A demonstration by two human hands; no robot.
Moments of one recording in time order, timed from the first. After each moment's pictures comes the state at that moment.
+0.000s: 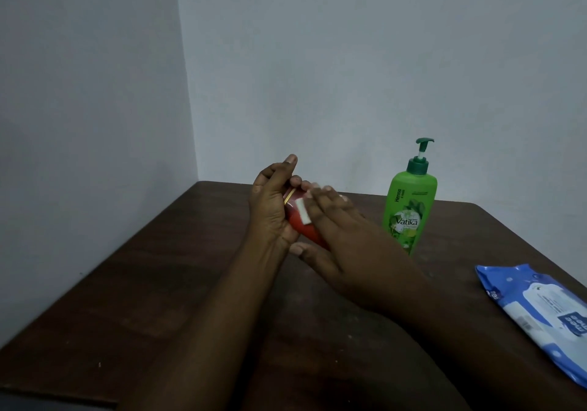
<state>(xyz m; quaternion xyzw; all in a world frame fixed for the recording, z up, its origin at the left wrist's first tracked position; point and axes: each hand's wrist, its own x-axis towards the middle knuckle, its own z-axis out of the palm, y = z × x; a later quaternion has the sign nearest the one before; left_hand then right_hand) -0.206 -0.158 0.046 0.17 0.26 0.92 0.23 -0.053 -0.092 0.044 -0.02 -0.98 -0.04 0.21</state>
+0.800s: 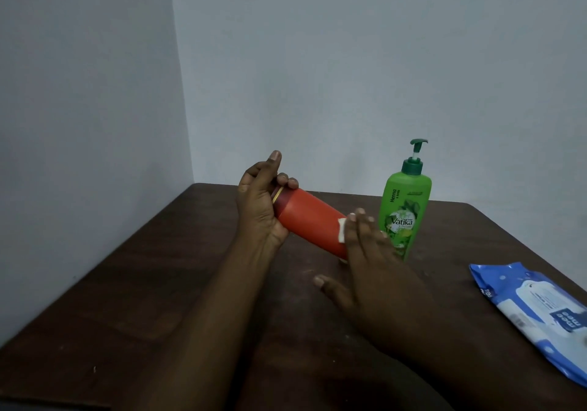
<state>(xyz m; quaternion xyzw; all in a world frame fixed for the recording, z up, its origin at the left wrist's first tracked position) -0.211 -0.167 0.051 0.17 0.25 0.93 0.19 -0.019 -0.091 0.011 -0.16 -0.97 -0.02 0.16</state>
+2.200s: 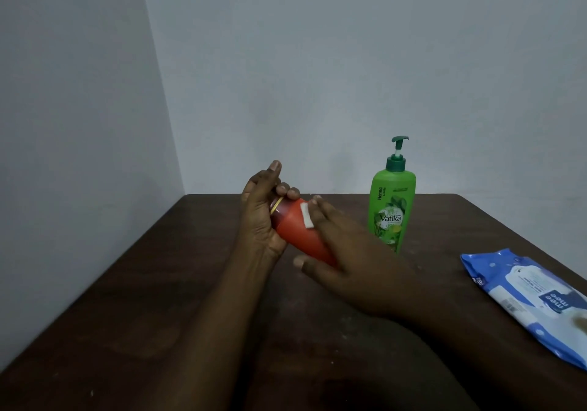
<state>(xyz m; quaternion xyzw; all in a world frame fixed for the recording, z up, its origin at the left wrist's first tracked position) -0.201 -0.162 0.048 0.22 0.26 0.90 0.26 -0.017 -0.086 0.047 -0.03 -0.97 0.11 0.21</state>
